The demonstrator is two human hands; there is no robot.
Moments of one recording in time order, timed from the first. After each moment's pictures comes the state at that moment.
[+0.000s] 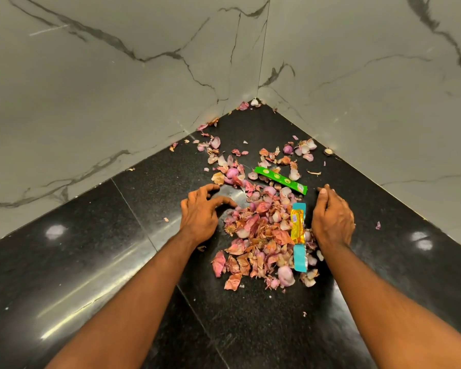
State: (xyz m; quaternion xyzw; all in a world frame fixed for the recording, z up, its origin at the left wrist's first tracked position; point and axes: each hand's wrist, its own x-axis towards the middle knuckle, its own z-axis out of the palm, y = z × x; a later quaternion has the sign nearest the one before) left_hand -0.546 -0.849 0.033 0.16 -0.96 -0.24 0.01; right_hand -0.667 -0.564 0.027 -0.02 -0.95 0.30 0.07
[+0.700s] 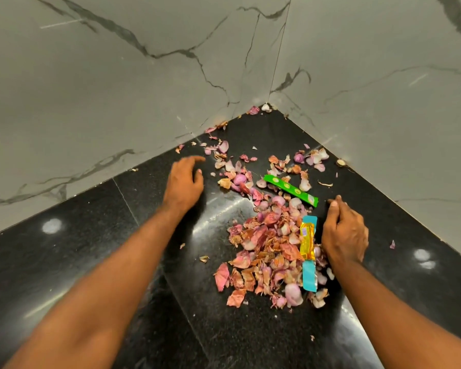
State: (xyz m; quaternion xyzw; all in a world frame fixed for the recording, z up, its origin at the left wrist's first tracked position) left_hand -0.595 -0.929 0.043 0.22 -0.90 -0.33 0.17; right_hand -0.669 -0.566 0.029 -0.01 -0.95 0.29 0.07
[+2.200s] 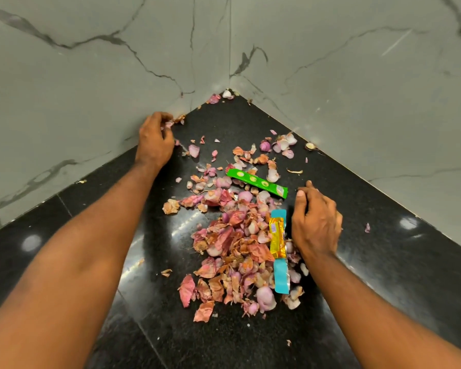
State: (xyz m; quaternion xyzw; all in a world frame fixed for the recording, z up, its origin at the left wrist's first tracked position) left_hand -0.722 -0.952 0.046 0.21 -0.89 -0.32 0.24; right_hand -0.678 -0.563 0.016 0.00 -0.95 0.29 0.07
